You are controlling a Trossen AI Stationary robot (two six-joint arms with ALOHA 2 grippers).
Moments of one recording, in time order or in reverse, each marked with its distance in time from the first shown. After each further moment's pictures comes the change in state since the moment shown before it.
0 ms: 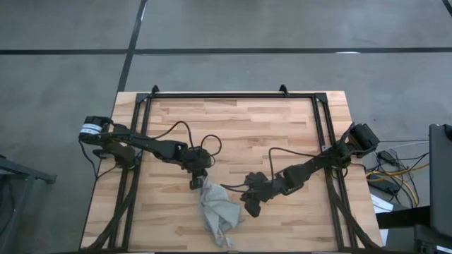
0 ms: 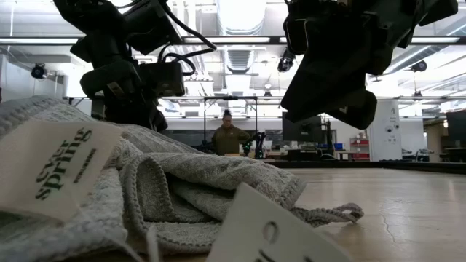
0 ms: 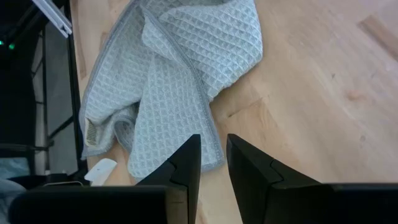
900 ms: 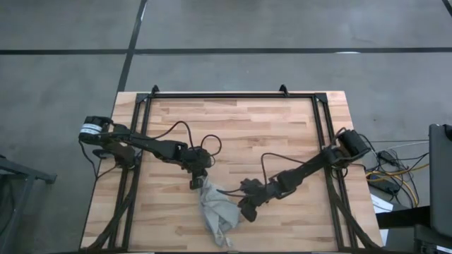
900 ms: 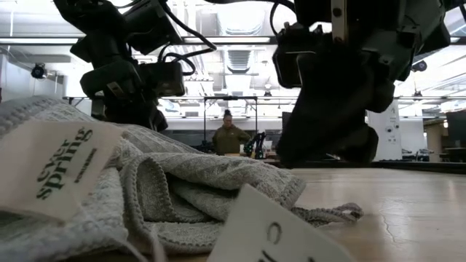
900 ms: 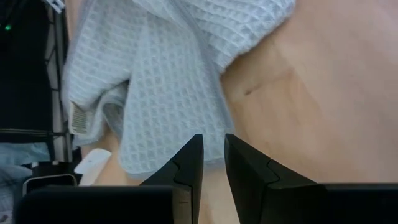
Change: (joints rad) left arm 0.000 0.000 0.000 0.000 0.000 0.001; right arm 0.000 0.153 0.010 0.145 -0.095 0.029
